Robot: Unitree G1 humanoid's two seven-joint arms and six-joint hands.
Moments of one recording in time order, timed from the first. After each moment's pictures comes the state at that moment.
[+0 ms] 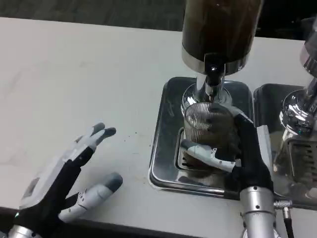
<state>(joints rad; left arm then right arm) 0.14 0.45 -0.01 0.44 0.36 -0.84 0.06 -0.12 0.03 0.12 0.51 -0.32 -0.40 -0.40</state>
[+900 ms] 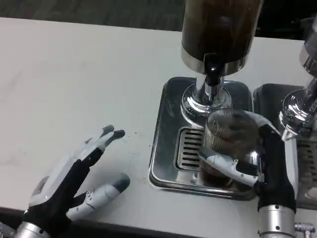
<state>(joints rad) 0.10 0.45 -0.05 0.48 0.35 -0.84 0.04 0.07 0.03 0.10 0.29 -0.33 -0.40 -0.42</state>
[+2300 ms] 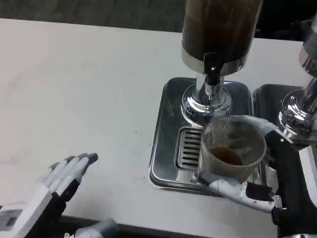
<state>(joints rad) 0.56 0.55 0.13 -0.12 0.56 -0.56 0.03 0.42 -0.02 0.14 -0.25 -0.36 -0.35 -0.19</state>
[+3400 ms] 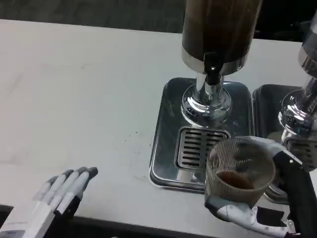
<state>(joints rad) 0.67 0.48 0.12 -0.18 0.68 -0.56 0.13 0.59 -0.06 0.14 -0.37 -0.35 -0.35 -0.14</state>
